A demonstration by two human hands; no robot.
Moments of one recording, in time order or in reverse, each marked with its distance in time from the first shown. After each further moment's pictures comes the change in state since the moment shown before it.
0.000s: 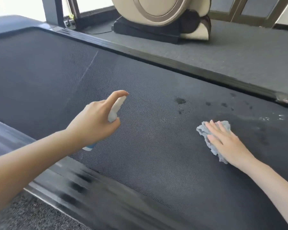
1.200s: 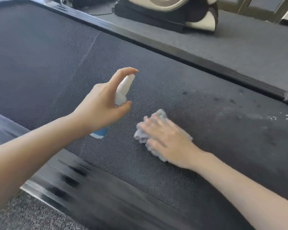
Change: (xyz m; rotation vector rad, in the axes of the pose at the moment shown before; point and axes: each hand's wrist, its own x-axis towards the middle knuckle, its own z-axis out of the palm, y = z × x) left_hand 0.014 -0.004 0.002 -0.259 0.074 -0.001; right_hand 0.017 -0.145 0.045 -0.052 -0.114 -0.614
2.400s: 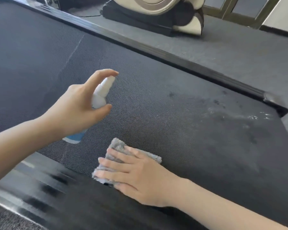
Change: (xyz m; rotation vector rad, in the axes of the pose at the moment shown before) left_hand -0.004 0.005 -0.010 0.025 -0.024 -0.022; right_hand -0.028 -0.043 0.030 -0.114 -0.043 -0.335
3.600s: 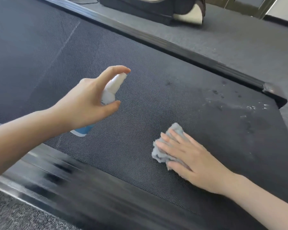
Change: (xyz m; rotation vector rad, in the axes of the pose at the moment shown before) left_hand -0.002 0.009 0.021 -0.013 -0.085 0.079; right_hand -0.107 0.044 -0.023 0.100 -0.012 0.367
